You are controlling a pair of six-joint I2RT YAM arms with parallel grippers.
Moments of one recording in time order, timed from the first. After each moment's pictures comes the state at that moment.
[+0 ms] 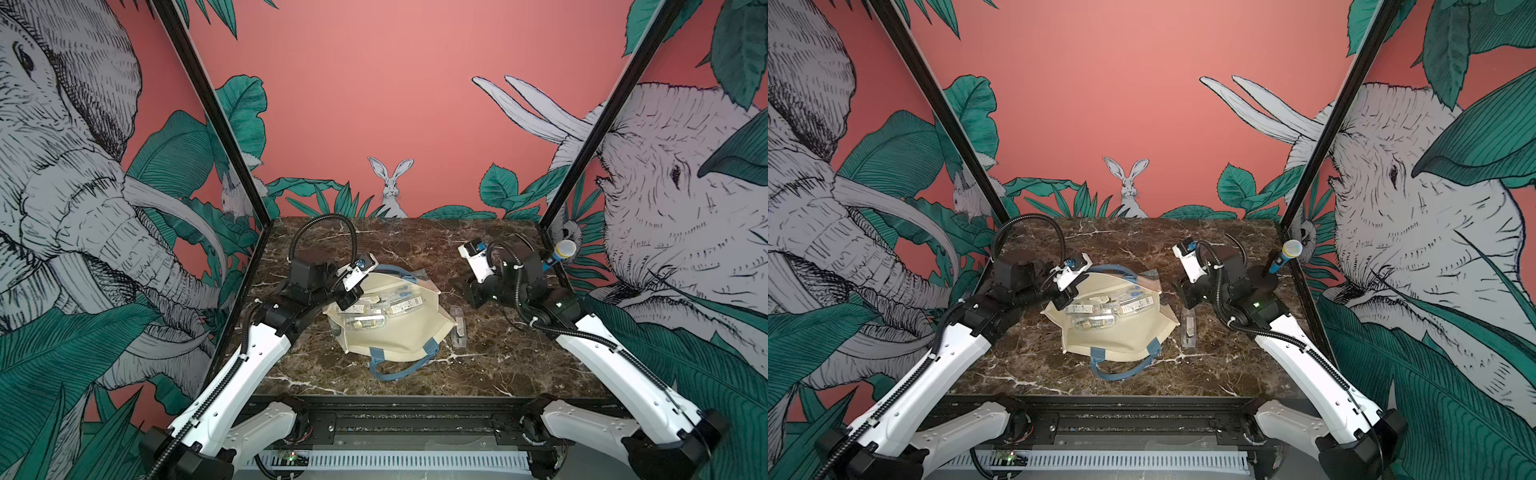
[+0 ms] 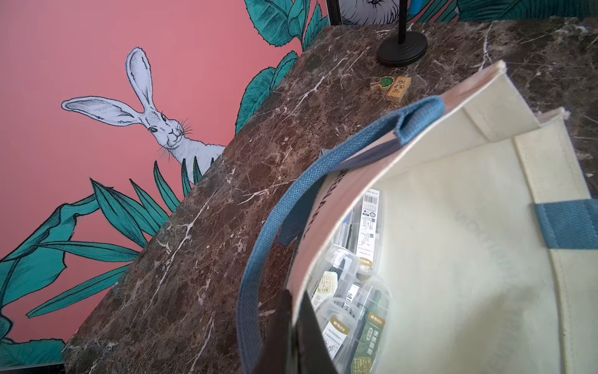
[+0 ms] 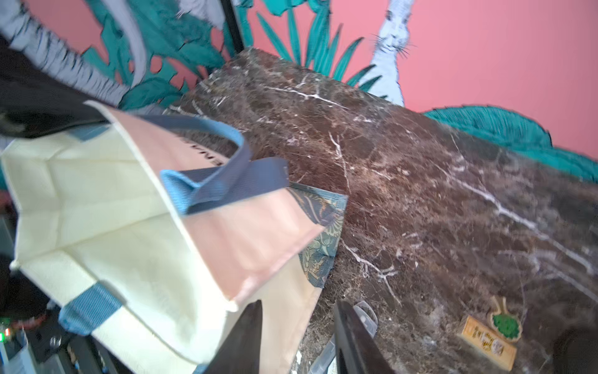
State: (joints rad) left arm -0.46 1.01 1.01 -0.49 0.29 0.58; right arm 0.62 1.12 1.20 -0.64 -0.17 -0.08
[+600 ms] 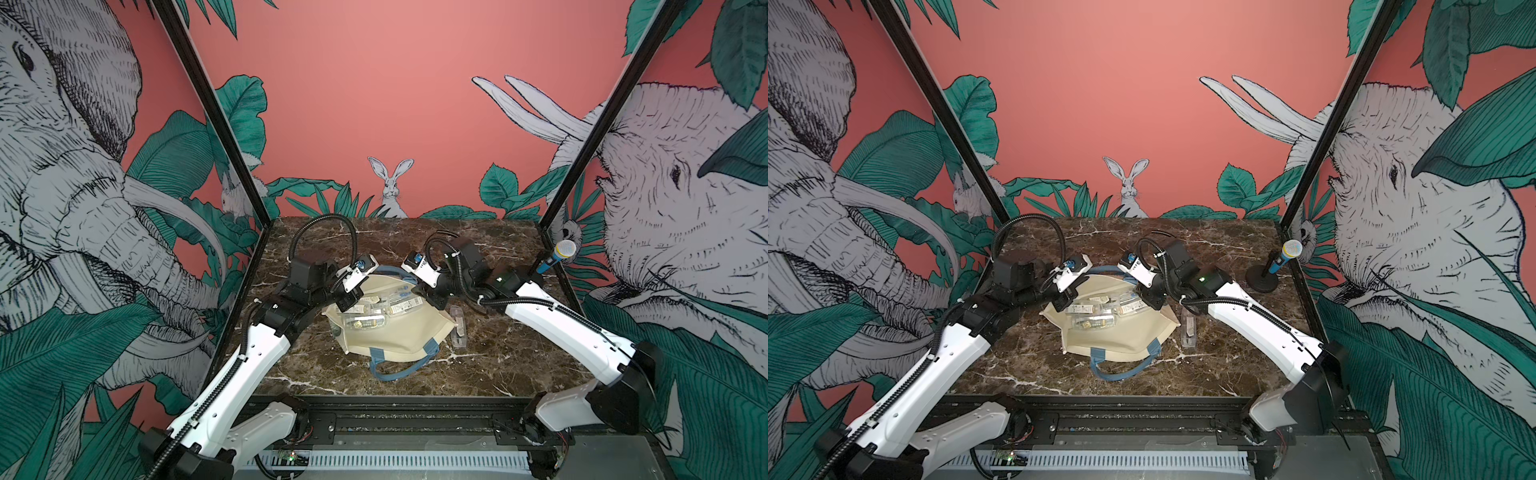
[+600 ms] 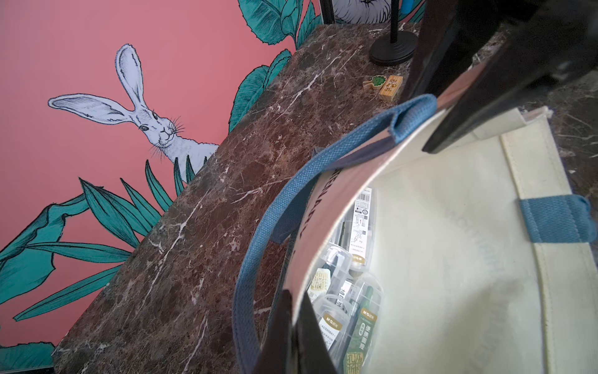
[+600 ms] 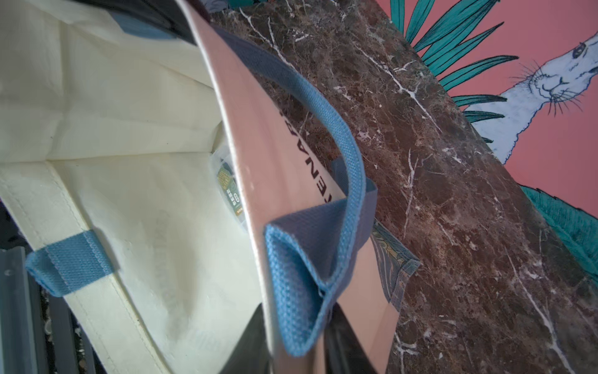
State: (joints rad) left arm -0.46 1.01 1.02 -0.53 0.31 0.57; right arm 0.76 1.44 1.36 -0.66 -0.21 -0.34
